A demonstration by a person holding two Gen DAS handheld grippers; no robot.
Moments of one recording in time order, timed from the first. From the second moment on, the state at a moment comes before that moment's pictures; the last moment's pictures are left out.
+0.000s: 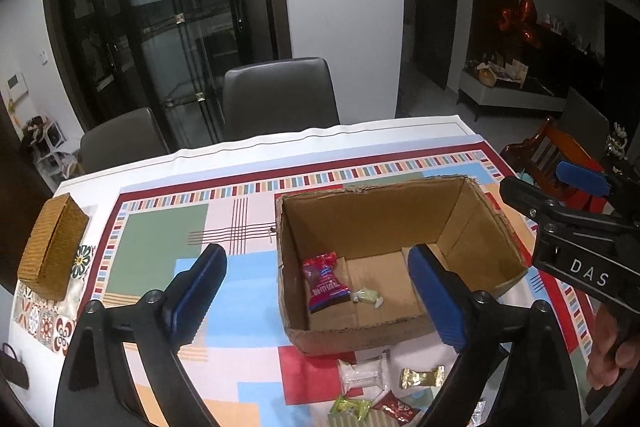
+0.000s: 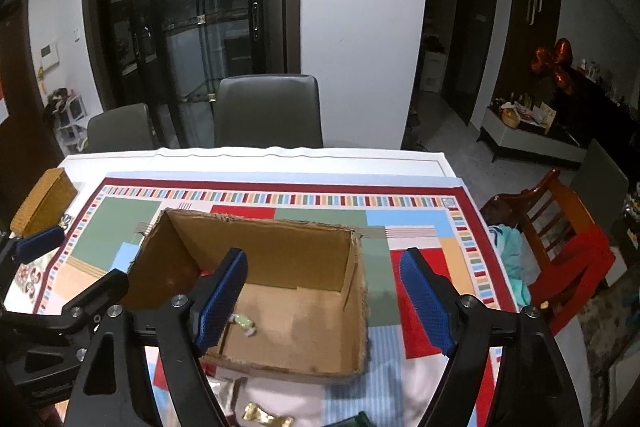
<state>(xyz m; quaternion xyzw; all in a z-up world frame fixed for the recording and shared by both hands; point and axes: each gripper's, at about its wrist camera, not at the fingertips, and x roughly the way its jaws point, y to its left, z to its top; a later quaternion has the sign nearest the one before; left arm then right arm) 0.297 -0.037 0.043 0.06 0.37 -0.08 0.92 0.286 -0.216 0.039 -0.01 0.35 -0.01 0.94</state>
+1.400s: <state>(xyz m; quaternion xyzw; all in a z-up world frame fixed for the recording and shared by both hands) 0.177 -0.021 0.002 0.10 0.41 -0.12 0.90 0.162 -0.202 -0.004 0.02 0.43 -0.03 0.90</state>
